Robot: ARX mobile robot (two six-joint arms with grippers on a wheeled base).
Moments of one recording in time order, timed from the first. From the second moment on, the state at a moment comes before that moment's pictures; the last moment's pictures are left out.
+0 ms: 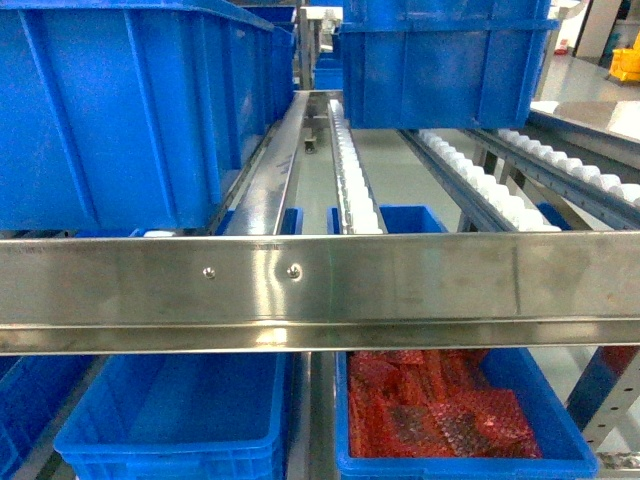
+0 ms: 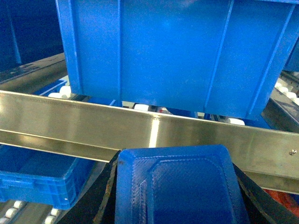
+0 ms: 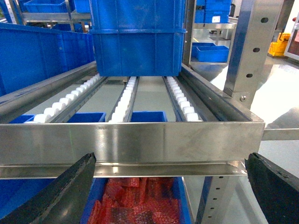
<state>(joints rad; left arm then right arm) -0.32 0.27 0.09 0.05 -0.49 -0.12 0.00 0.01 0.01 0.00 0.00 0.00</state>
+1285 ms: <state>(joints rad) -0.32 0.27 0.09 0.05 -0.49 -0.12 0.00 0.01 0.01 -0.01 0.00 0.00</state>
